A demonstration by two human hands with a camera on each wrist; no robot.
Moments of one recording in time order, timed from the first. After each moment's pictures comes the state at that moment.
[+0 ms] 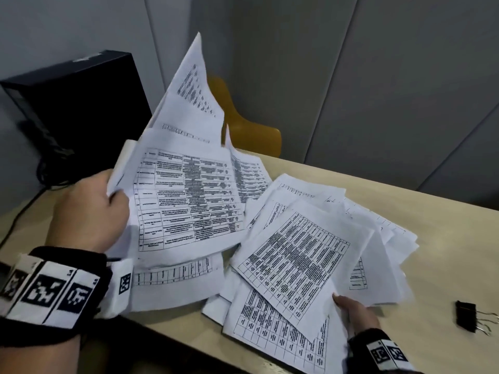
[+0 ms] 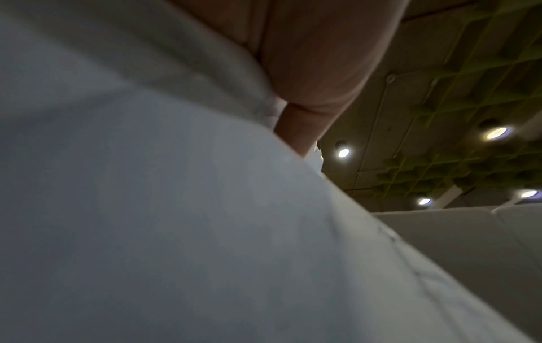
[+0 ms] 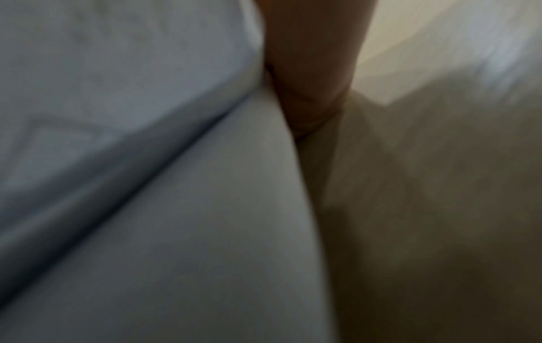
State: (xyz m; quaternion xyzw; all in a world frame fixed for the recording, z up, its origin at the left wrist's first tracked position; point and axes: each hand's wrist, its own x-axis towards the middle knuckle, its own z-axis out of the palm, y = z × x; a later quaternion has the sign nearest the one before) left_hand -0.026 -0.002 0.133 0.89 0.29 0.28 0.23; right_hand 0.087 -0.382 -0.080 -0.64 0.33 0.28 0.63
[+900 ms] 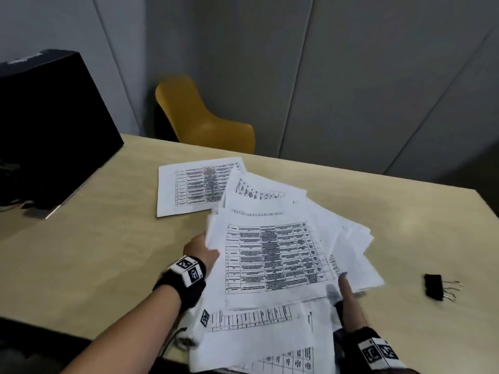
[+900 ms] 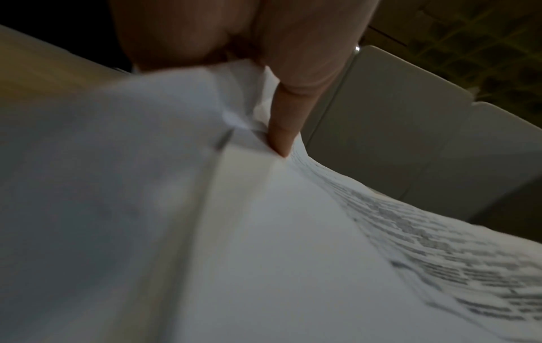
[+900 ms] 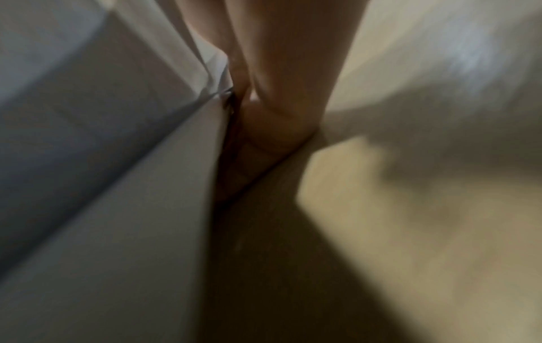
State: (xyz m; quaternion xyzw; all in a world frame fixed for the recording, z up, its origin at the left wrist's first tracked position) left_hand 0.087 -0.091 -0.044 0.85 0.32 -0.05 0.42; right_hand 0.071 -0.390 -0.045 -0.60 0.27 0.27 0.70
